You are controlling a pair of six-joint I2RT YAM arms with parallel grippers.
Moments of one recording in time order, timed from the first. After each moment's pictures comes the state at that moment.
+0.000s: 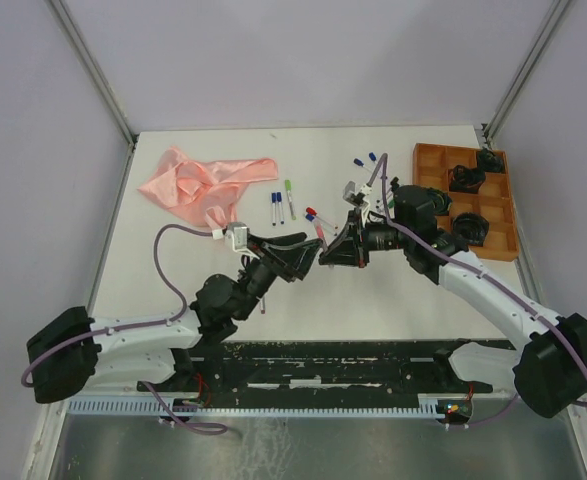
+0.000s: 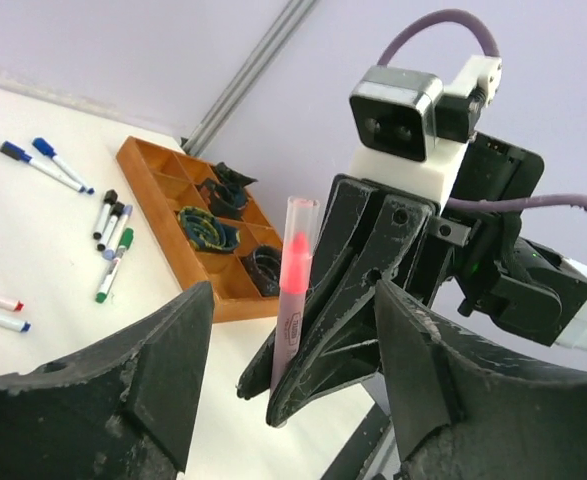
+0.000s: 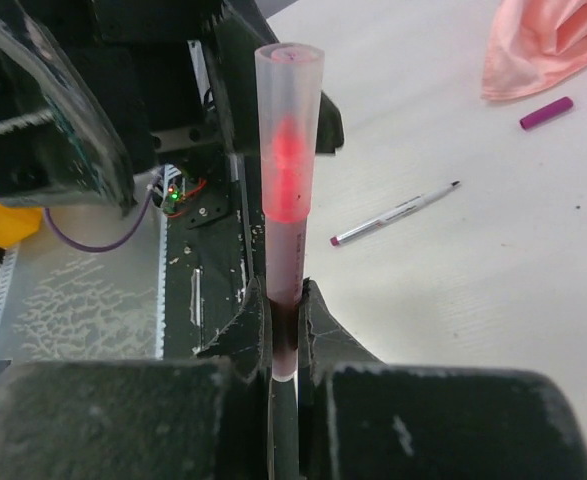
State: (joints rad) left arm -1.10 1.13 0.39 1.11 -0.40 -0.60; right arm 0.50 1.19 0.82 0.03 -1.00 0.17
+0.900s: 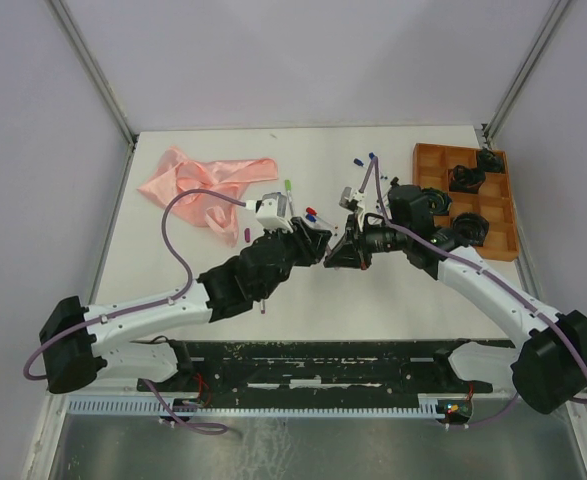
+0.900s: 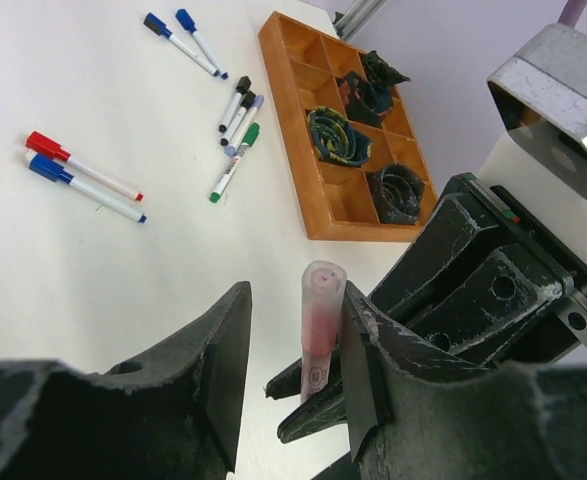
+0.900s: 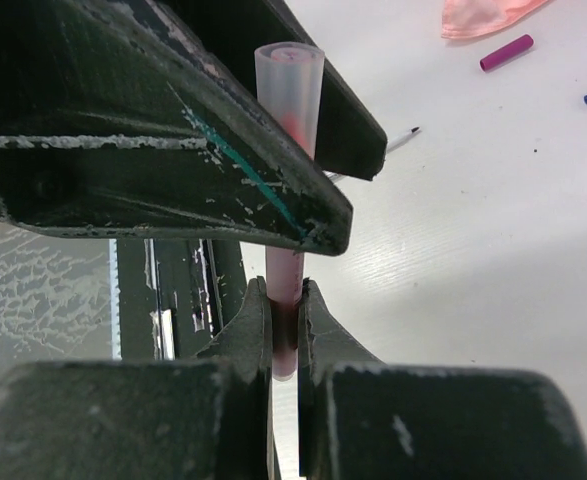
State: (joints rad) left arm -1.09 1.18 0.83 0.18 -0.53 -0.73; right arm 0.50 1.21 0.88 -0.23 -0.90 -0.06
